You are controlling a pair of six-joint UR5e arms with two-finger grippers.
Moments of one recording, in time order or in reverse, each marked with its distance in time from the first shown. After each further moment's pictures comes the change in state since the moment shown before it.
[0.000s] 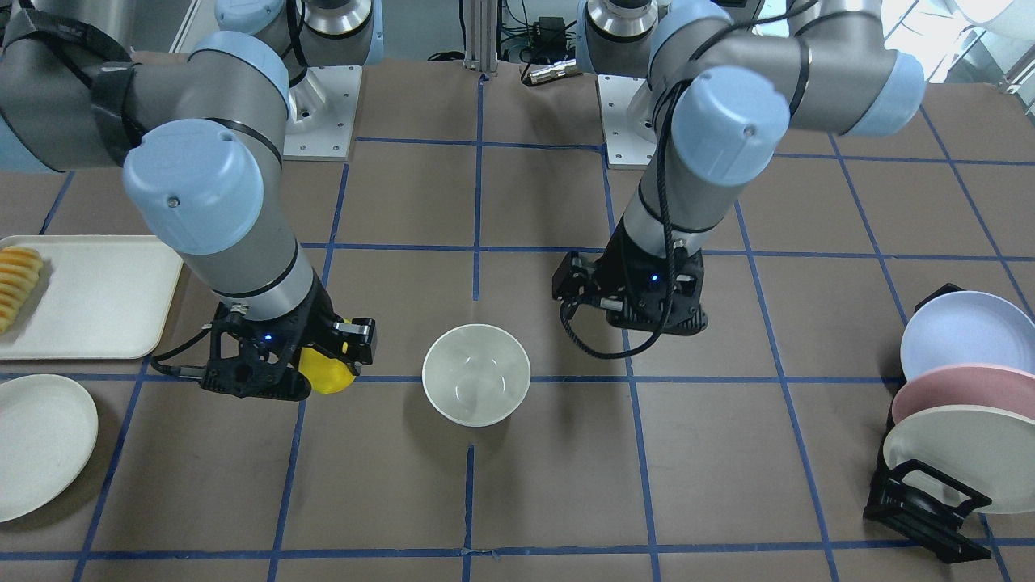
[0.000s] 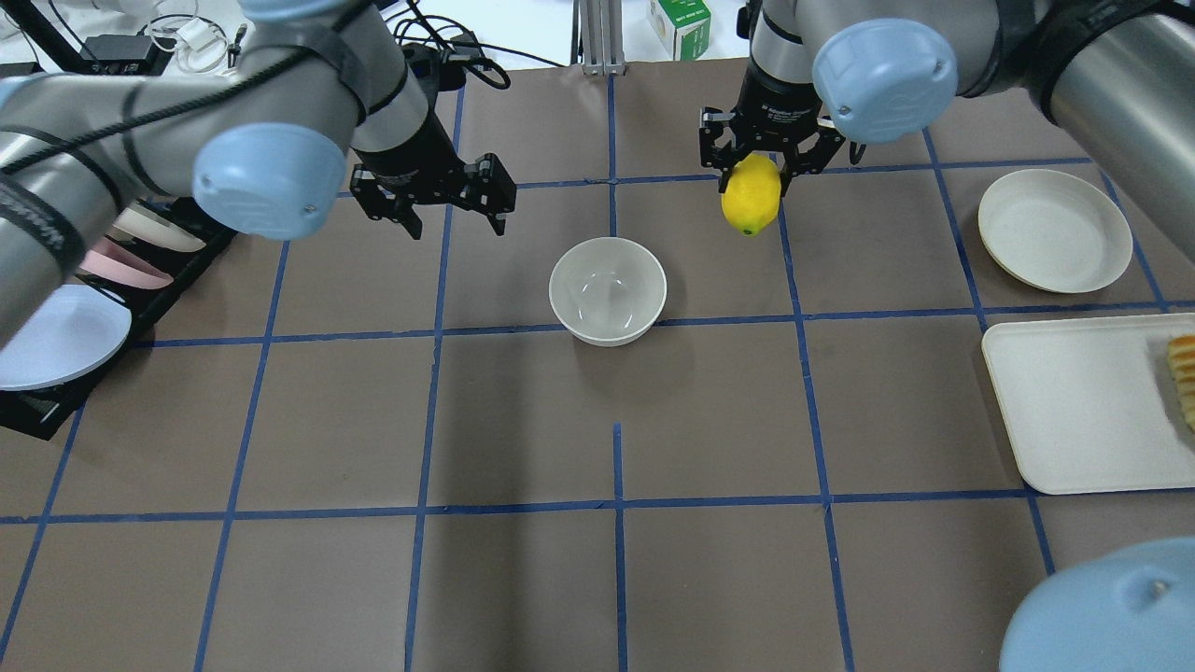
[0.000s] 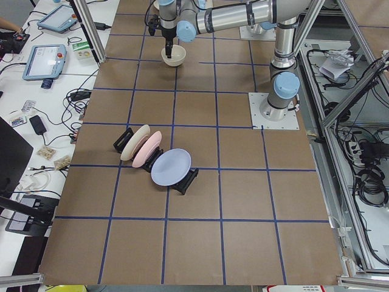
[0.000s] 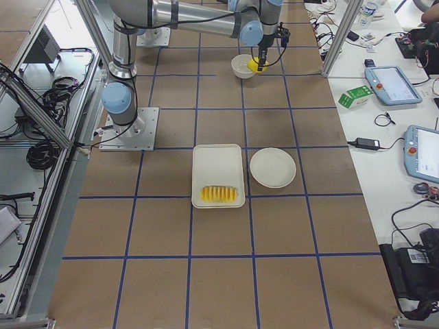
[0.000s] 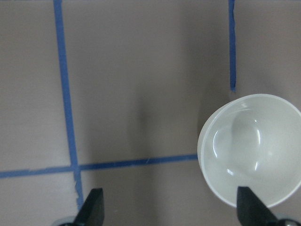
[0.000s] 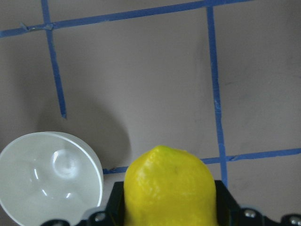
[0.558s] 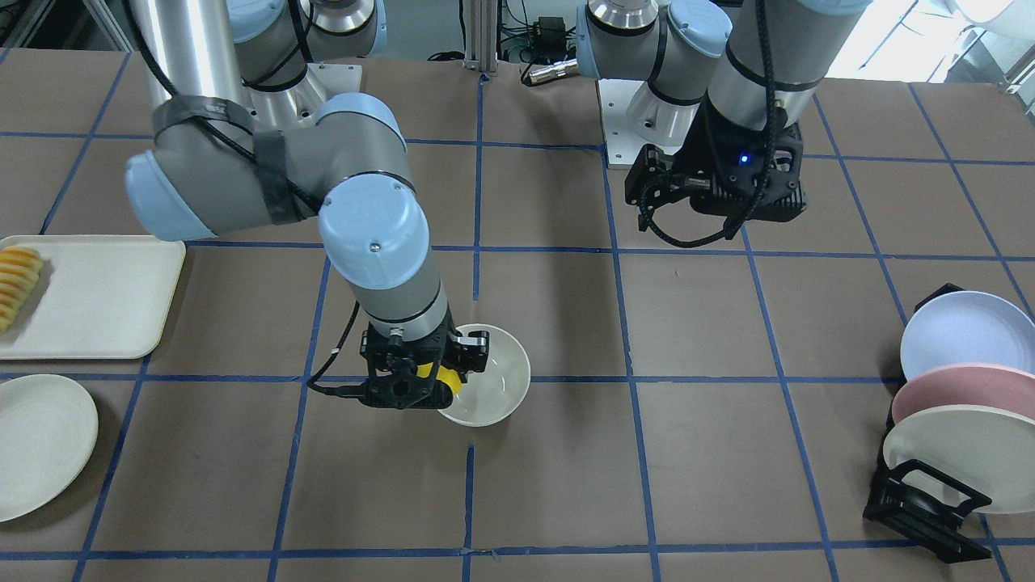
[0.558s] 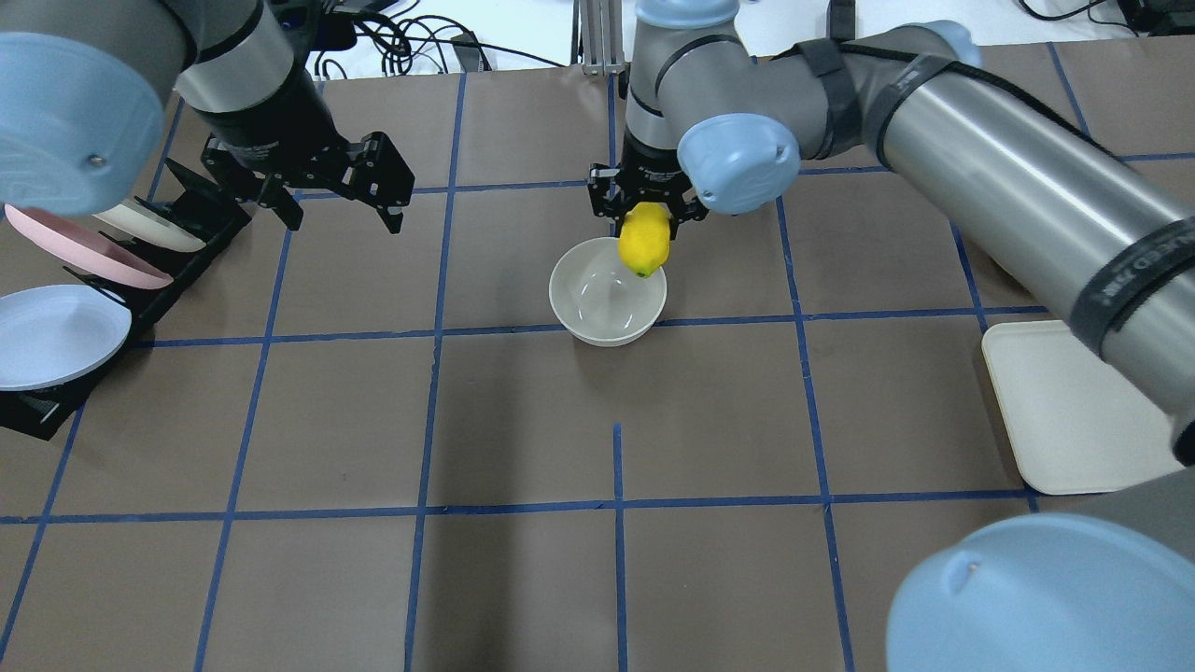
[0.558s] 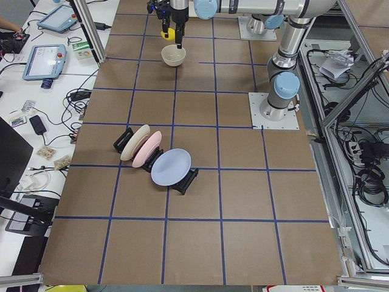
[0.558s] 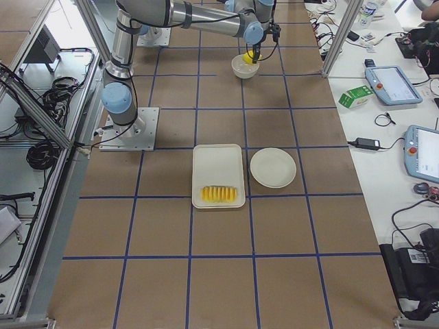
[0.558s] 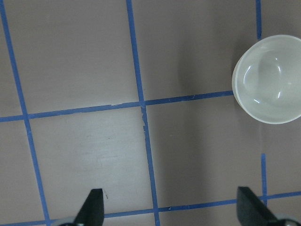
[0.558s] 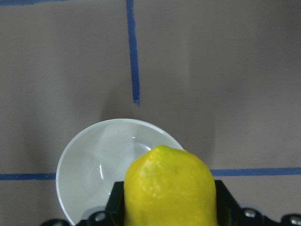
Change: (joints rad) left arm 0.074 0.164 0.034 -0.196 0.077 0.077; right arm 0.163 0.122 0.006 -0.141 0.030 0.093
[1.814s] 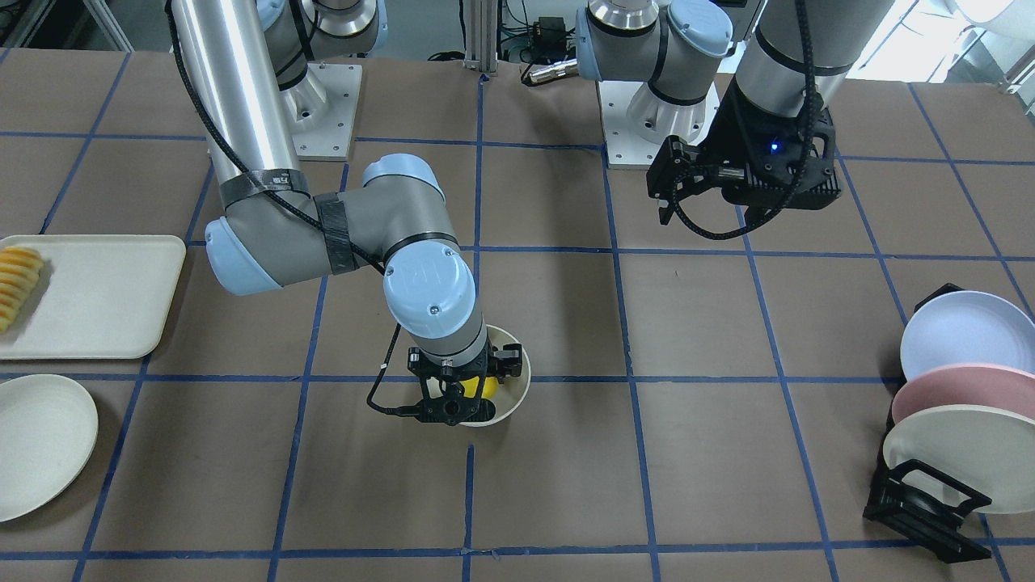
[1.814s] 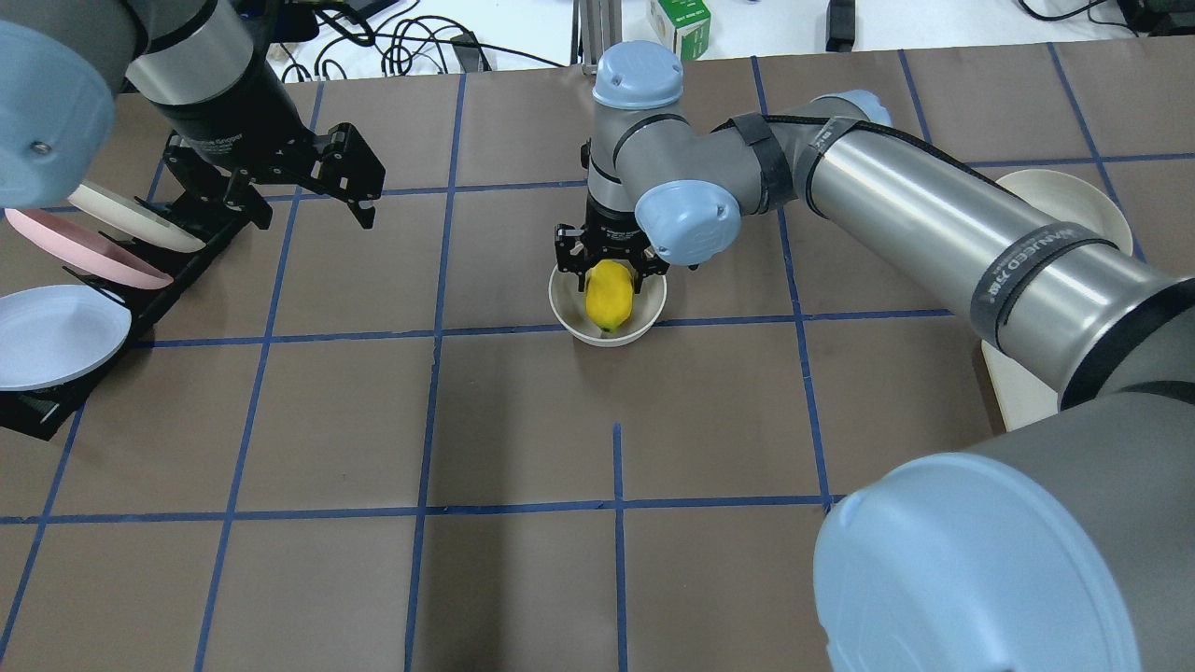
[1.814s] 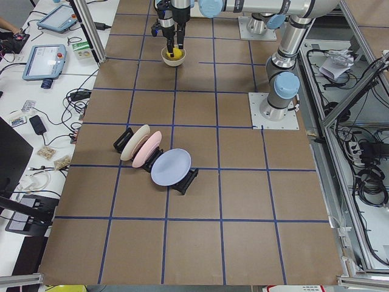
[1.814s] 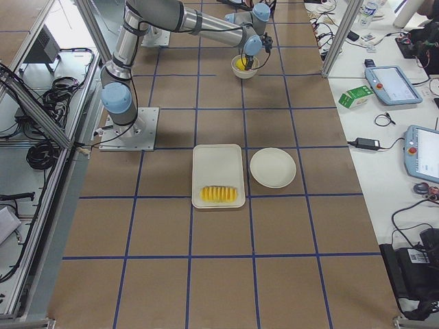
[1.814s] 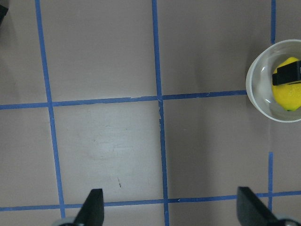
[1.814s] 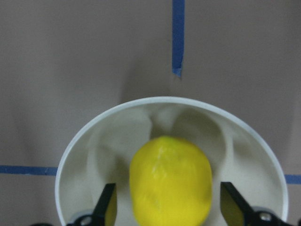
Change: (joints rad) left arm 0.024 0.006 0.008 -0.023 0.002 -0.013; right arm 0.032 0.088 0.029 -0.040 0.061 -0.004
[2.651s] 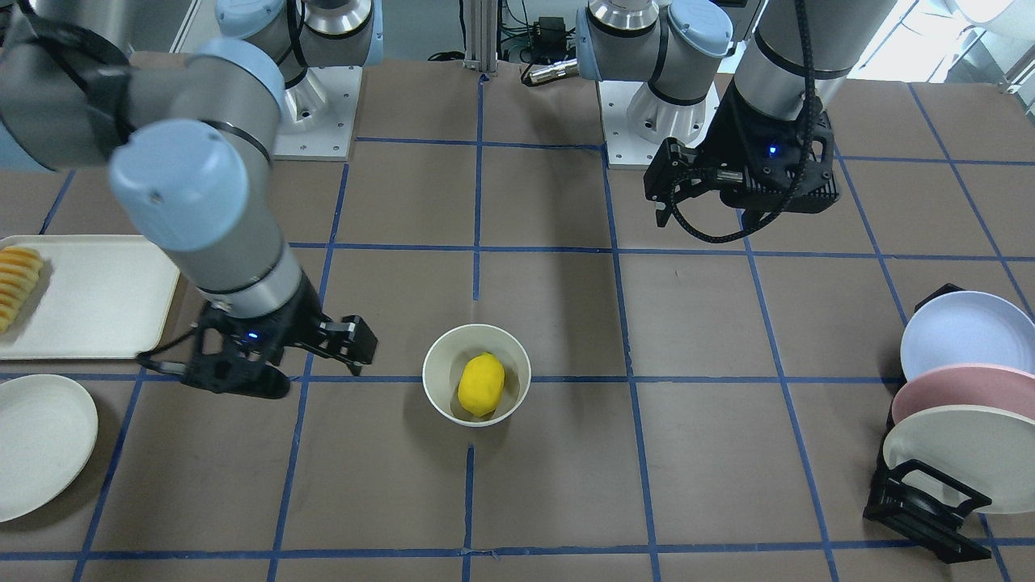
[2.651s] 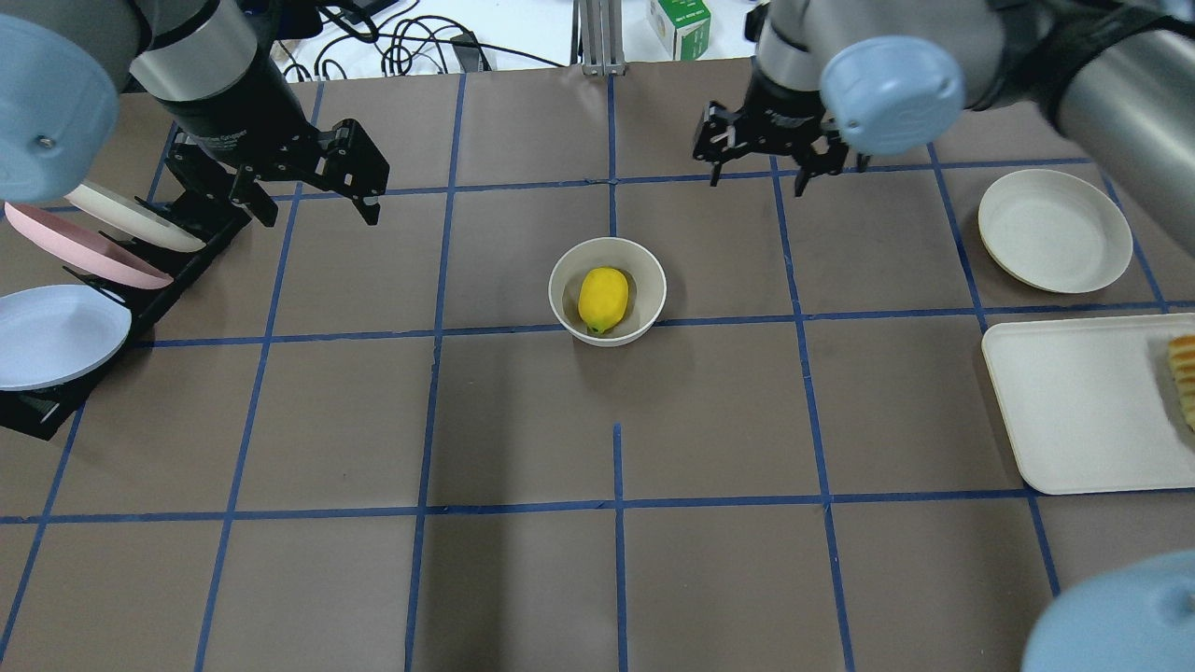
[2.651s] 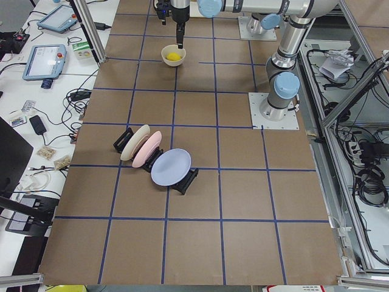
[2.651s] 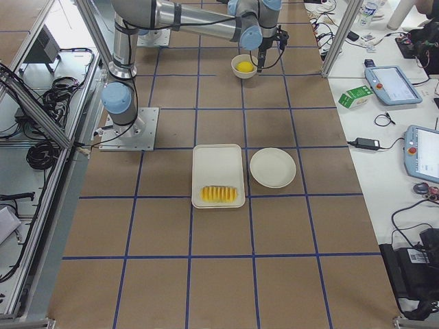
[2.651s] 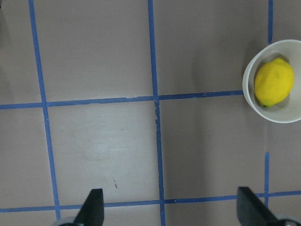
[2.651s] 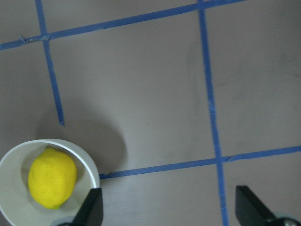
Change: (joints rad) left arm -0.002 -0.006 0.008 0.000 -0.008 -0.003; right arm -0.276 -0.280 0.002 0.188 -0.099 -0.126
